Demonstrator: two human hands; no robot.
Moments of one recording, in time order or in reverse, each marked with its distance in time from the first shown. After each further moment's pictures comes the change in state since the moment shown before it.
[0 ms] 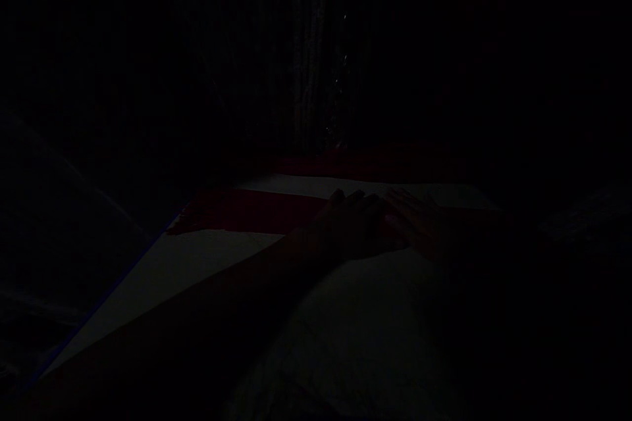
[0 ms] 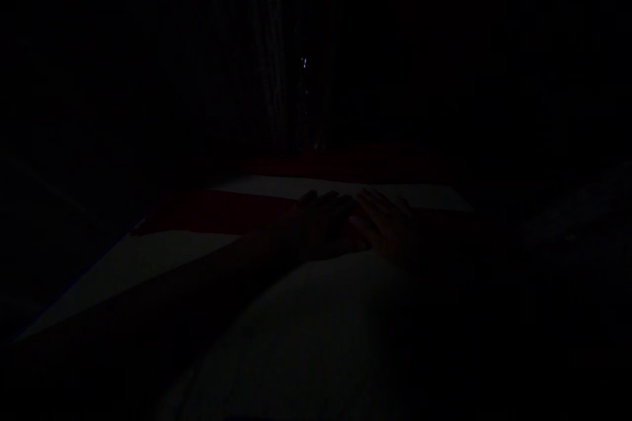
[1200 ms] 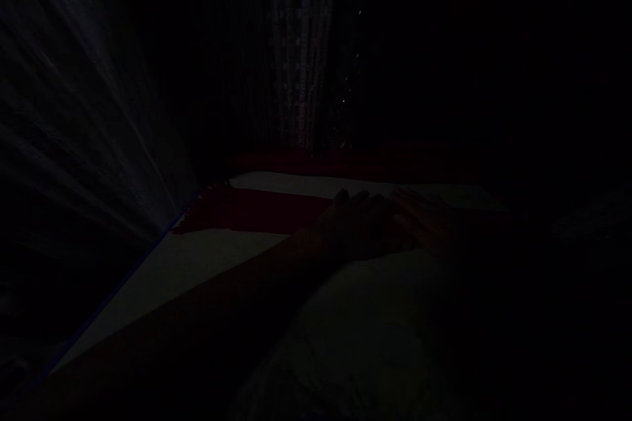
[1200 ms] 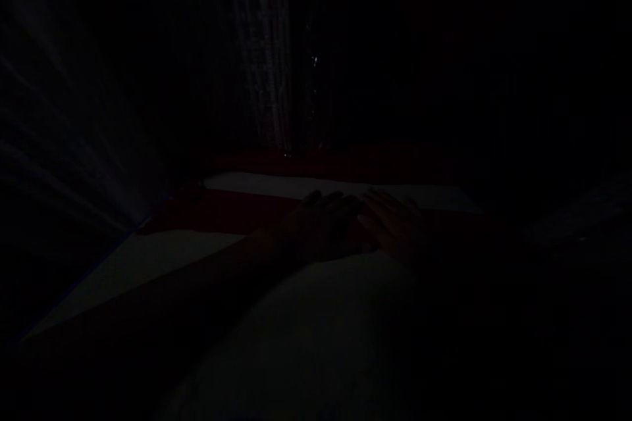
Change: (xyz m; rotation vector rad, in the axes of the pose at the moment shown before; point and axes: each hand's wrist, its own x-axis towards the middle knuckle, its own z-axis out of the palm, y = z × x) left_hand 0.001 -0.002 0.004 -0.023 0.014 0.019; right_hand 0.001 0.005 -0.002 0.020 -0.012 0.008
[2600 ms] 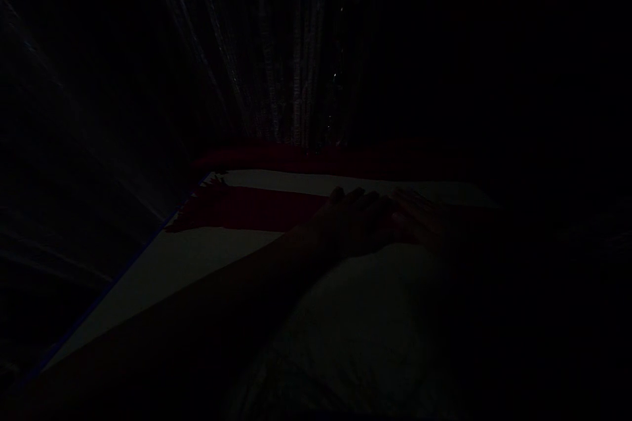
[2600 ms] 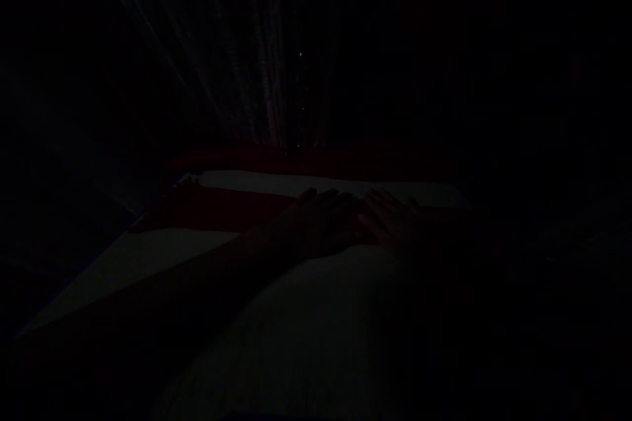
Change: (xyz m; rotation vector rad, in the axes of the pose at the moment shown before) left_hand -0.002 0.004 -0.006 0.014 -0.038 -0.020; right_hand -0.003 0.004 0.004 -0.090 0.001 0.041
